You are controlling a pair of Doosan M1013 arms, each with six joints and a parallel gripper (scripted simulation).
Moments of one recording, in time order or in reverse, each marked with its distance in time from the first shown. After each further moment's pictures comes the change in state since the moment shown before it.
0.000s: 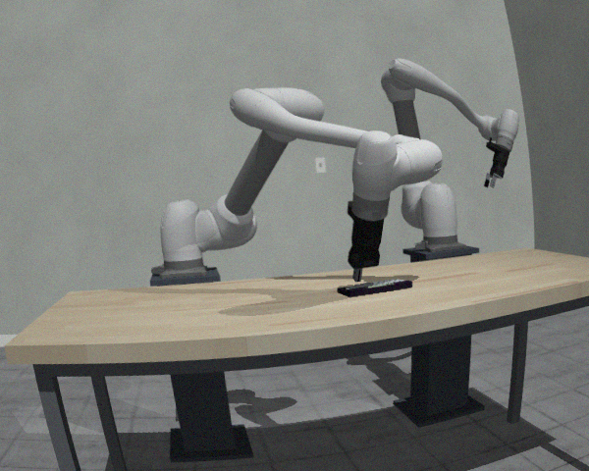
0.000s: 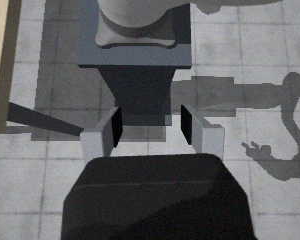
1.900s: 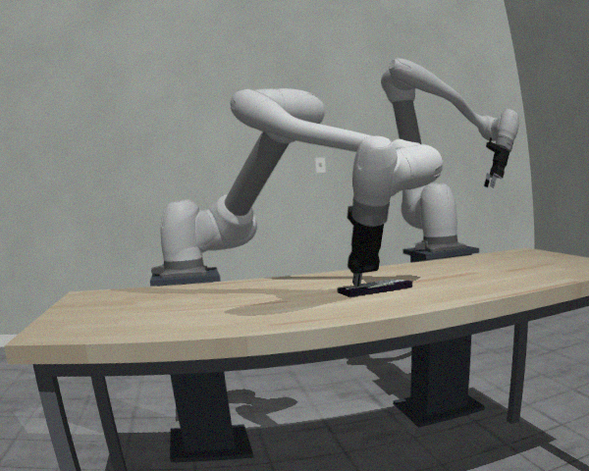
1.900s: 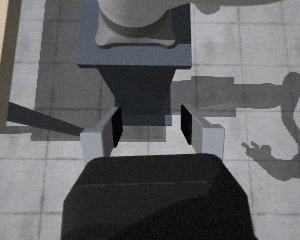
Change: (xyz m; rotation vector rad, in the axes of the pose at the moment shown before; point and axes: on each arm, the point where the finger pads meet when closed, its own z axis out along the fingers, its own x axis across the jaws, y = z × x) left arm 0.000 0.000 0.000 0.000 0.000 0.000; right arm -0.001 0.004 0.012 0.002 -0.001 -0.002
